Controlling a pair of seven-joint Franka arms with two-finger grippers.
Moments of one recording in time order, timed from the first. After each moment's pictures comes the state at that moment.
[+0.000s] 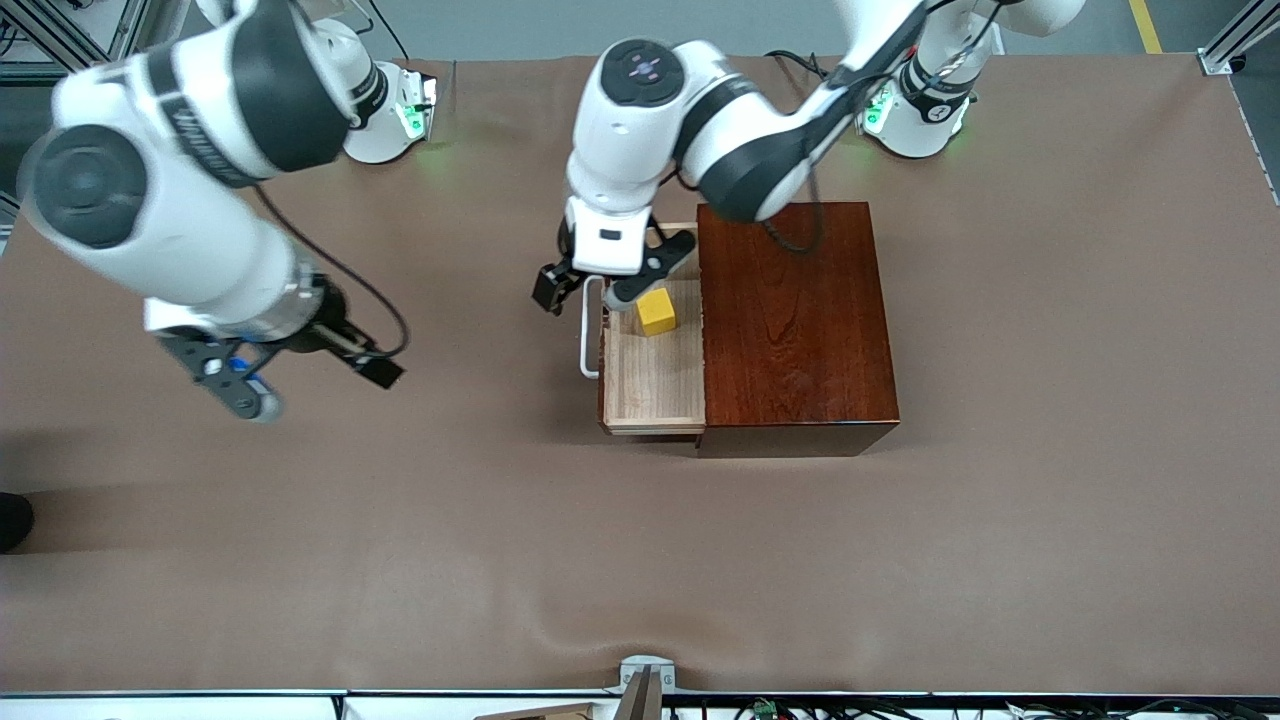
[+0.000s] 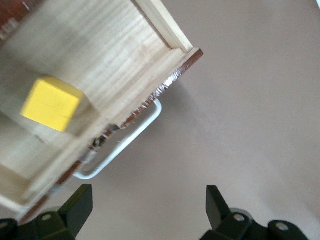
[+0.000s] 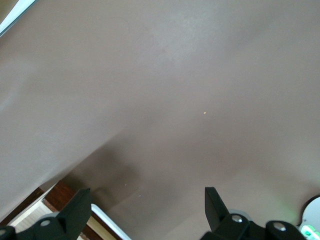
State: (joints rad) left arm -0.73 0.60 -0.24 -1.28 0.07 2.15 -1.79; right arm 0.33 0.40 -0.05 -1.15 0.08 1.47 0.95
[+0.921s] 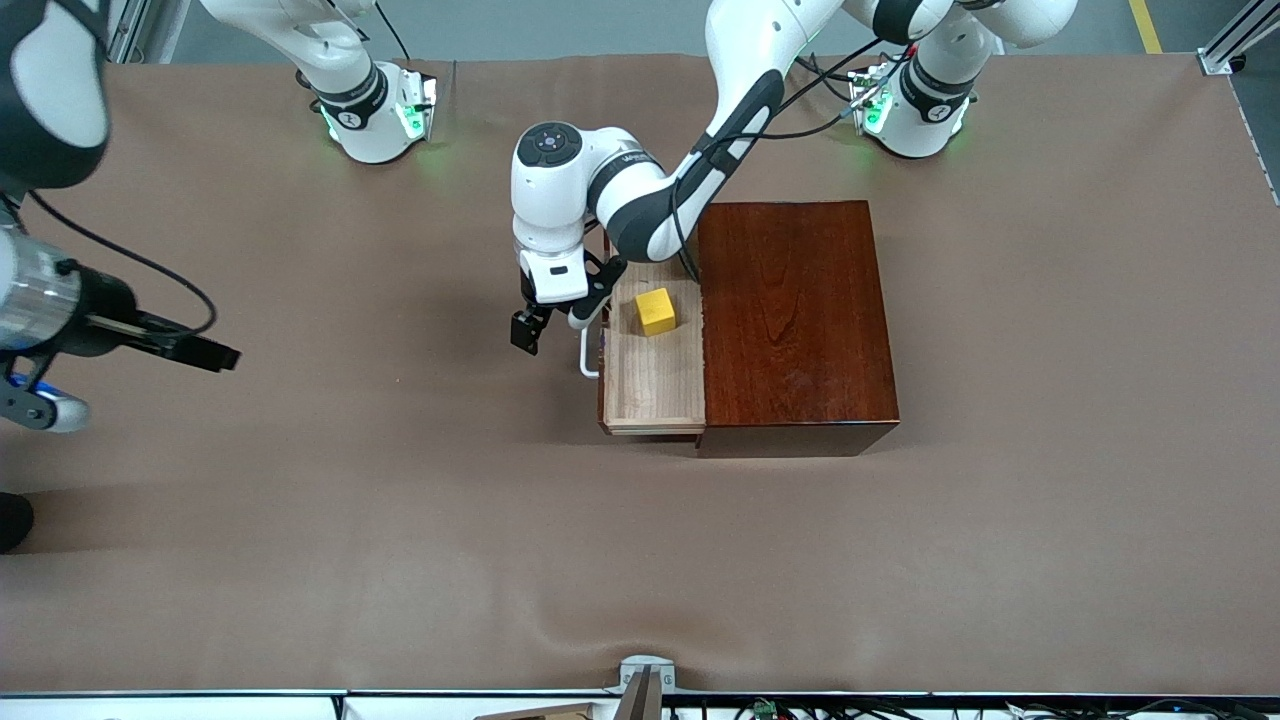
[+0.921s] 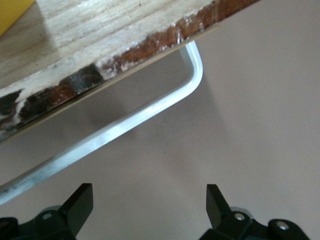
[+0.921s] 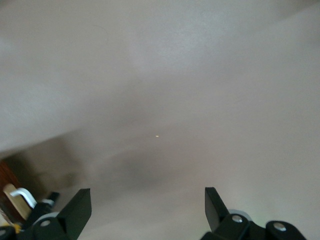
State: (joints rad) left arm -1.03 0.85 0.06 -1.21 0.07 2.32 -2.10; right arm 0.07 0.36 -0.05 -1.15 0.09 1.36 0.37
